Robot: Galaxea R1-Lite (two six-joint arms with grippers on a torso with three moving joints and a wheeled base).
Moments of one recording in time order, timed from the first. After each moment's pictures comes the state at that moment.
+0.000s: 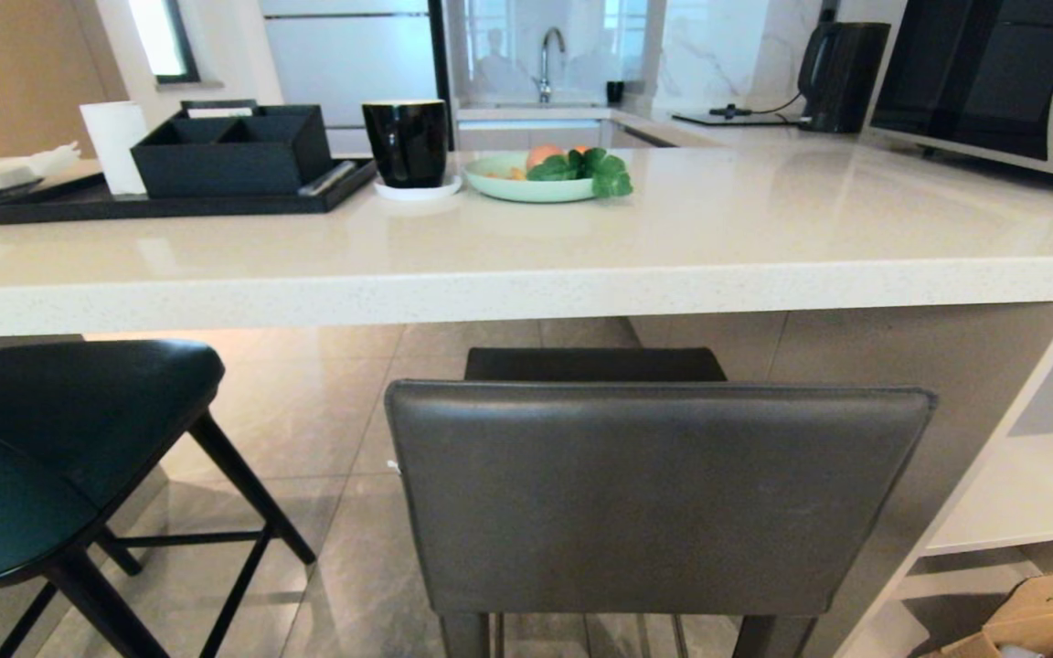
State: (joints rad) left arm -0.10 0.31 -0.31 -0.03 -0.37 -0.03; right arm 0.07 0.48 -0.26 -0.17 0.17 0.03
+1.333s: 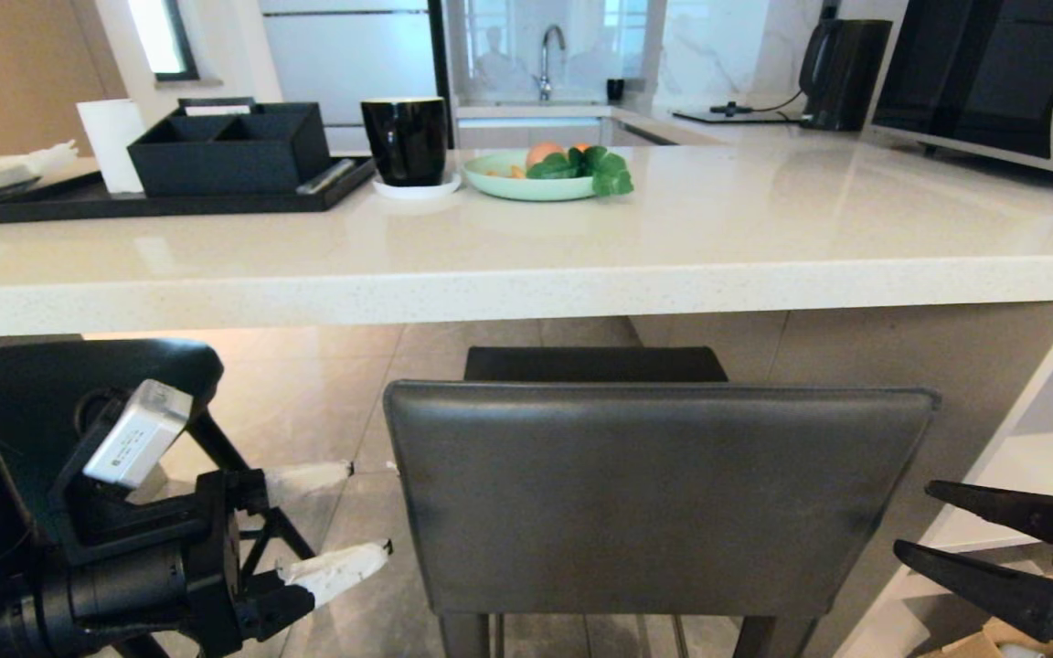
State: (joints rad) left arm -0.29 1.38 -0.25 -0.98 -0.74 -0.10; right arm -0.09 1.08 -0.31 -0.45 0.80 -0.07
